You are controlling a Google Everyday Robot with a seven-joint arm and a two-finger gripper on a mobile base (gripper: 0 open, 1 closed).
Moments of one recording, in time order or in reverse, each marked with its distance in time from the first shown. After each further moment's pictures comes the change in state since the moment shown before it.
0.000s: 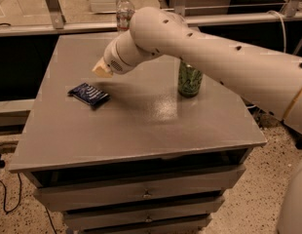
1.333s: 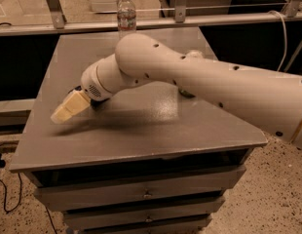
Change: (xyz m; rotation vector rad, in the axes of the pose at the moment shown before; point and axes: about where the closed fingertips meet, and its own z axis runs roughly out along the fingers) arm -0.018 0.106 0.015 -0.170 -0.112 0.115
